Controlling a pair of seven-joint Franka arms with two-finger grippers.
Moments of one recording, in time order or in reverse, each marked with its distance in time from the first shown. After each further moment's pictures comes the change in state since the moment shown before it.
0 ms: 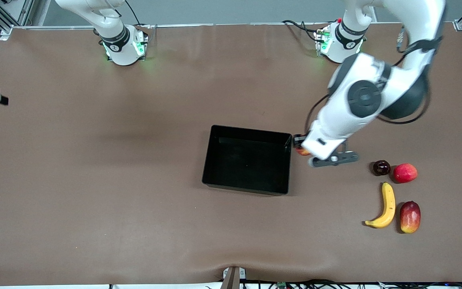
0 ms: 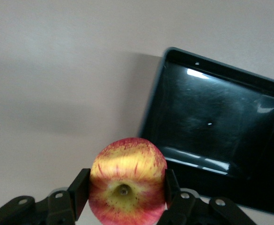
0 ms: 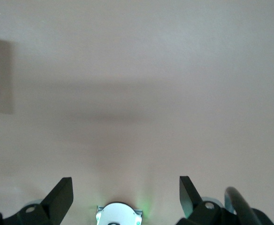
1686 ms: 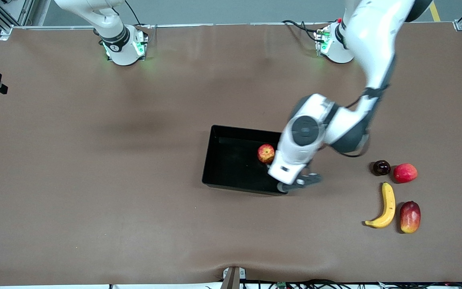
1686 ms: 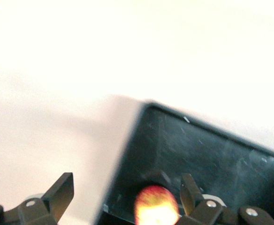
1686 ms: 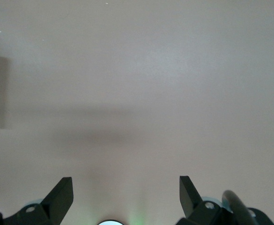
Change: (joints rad) left arm -0.023 0.213 0.020 0.156 0.182 0.119 -0.132; right arm 0.033 -0.118 0.056 -0.098 -0.068 0.120 0.055
